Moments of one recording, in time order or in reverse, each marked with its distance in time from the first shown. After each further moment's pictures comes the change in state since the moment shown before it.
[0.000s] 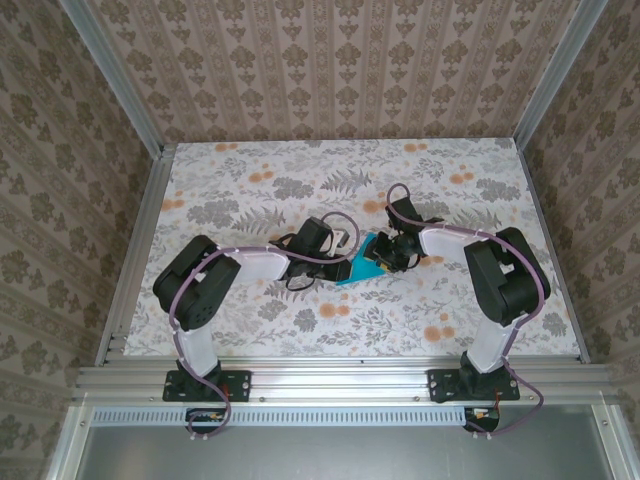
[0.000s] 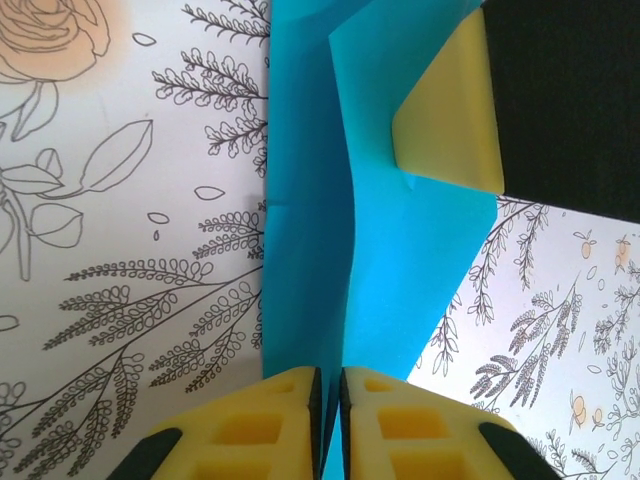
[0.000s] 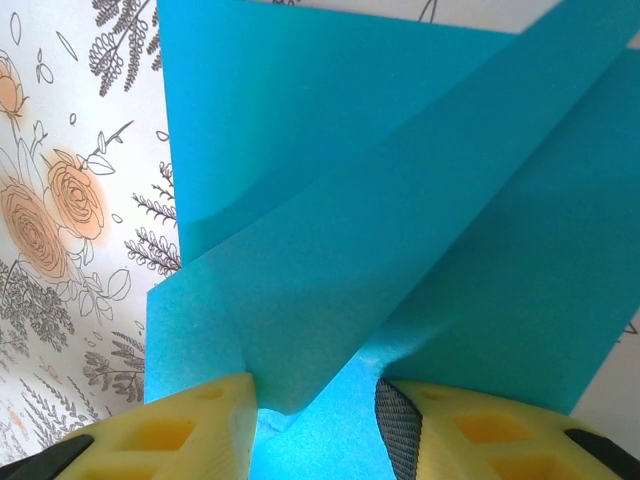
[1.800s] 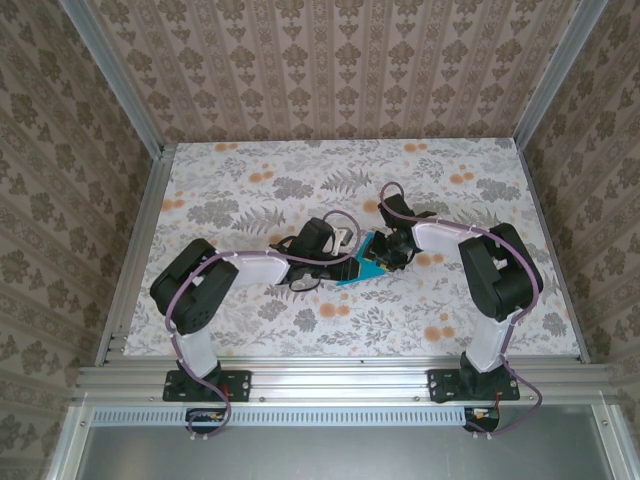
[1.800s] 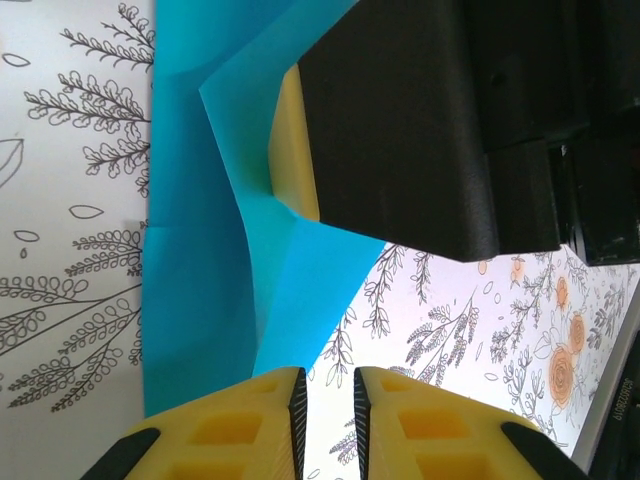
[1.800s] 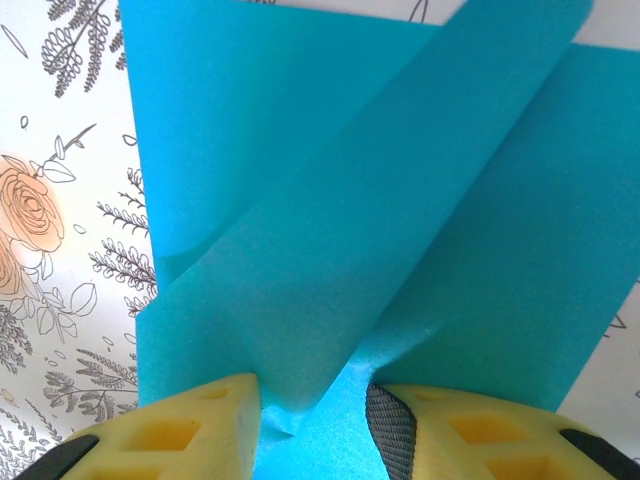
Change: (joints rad) left arm -0.030 -0.028 -0.020 0.097 0.052 -0.116; right arm 0.027 0.053 0.082 -0.117 0.067 -0.003
